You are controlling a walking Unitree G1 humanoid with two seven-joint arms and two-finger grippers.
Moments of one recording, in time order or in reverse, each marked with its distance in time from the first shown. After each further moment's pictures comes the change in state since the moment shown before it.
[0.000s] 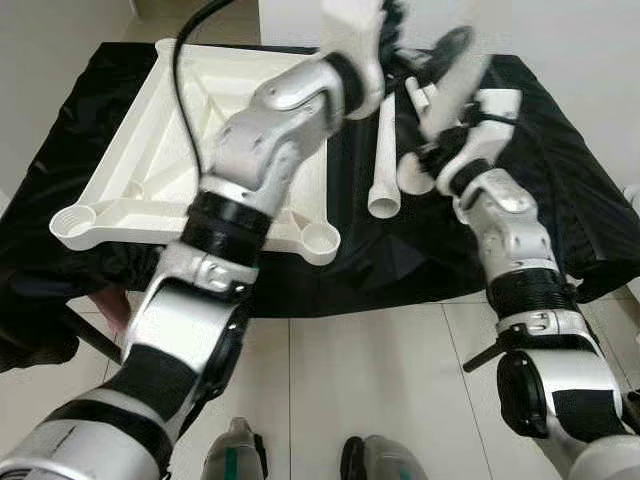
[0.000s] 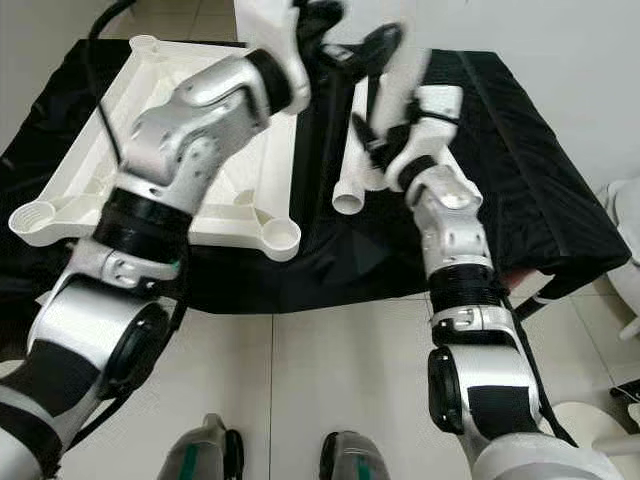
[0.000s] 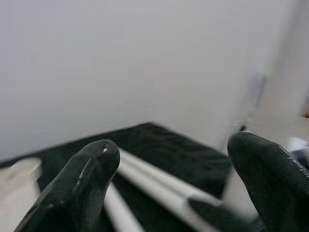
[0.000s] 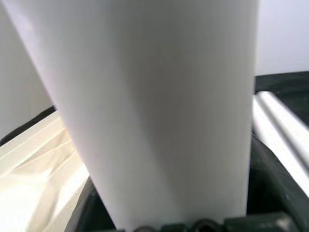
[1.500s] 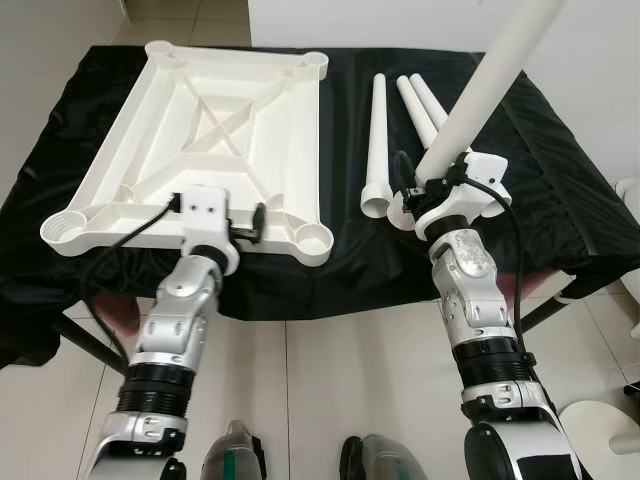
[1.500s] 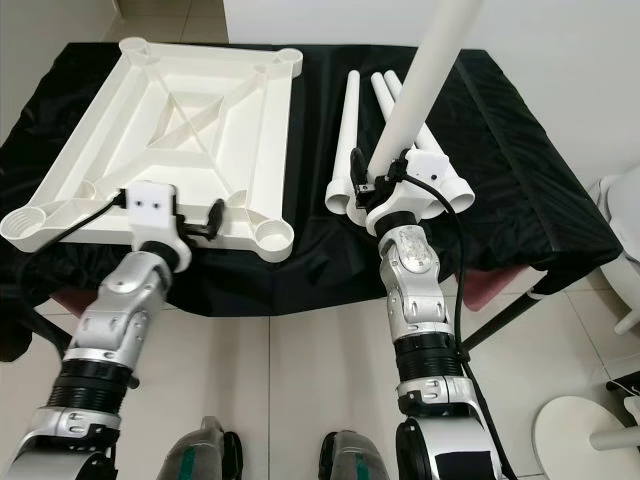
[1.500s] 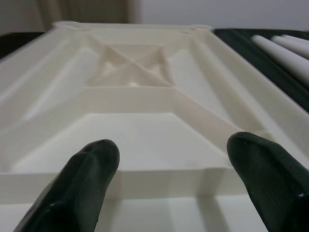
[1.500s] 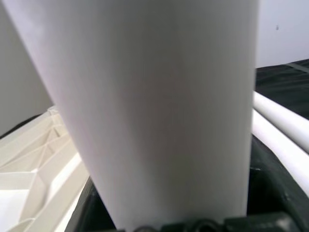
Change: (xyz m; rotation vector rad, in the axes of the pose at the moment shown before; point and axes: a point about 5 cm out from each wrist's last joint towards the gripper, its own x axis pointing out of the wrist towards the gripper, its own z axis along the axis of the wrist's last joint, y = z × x) left arm -0.165 0.083 -0.135 0.053 0.226 0.701; right arm -0.042 0.047 -0.037 0.007 -0.059 -0.139
